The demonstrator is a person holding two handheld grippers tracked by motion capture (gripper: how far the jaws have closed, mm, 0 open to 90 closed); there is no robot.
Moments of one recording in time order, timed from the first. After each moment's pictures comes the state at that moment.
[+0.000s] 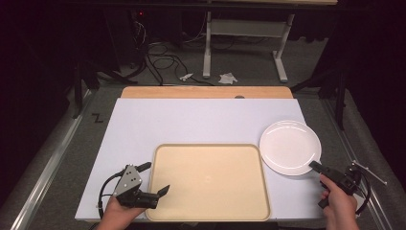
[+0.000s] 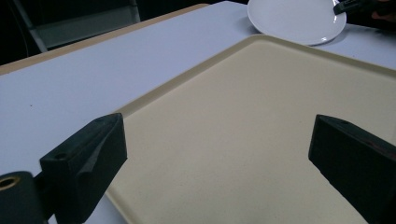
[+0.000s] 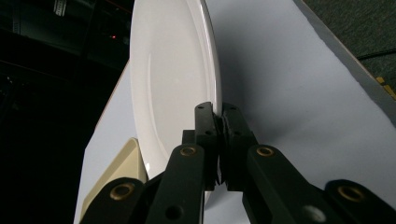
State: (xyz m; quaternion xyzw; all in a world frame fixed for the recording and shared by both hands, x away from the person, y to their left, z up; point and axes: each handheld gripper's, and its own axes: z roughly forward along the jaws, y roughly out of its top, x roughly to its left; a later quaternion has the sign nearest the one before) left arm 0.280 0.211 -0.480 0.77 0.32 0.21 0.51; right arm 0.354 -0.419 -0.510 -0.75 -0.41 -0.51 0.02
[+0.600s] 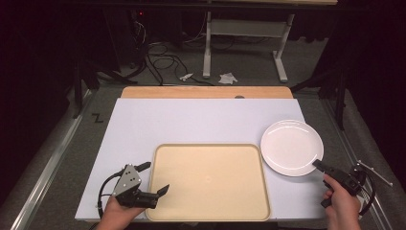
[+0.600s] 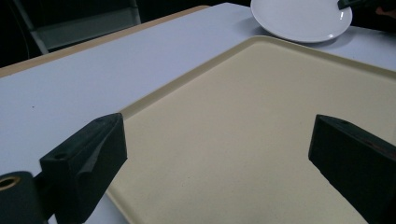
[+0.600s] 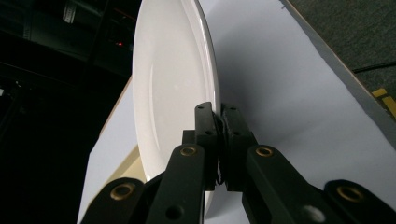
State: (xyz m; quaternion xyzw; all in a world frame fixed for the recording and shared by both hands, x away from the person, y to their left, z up) left arm 0.280 0.212 -0.479 0.77 0.32 0.21 0.51; right arm 0.349 -0.423 -0.500 -0.74 -0.41 -0.53 0.01
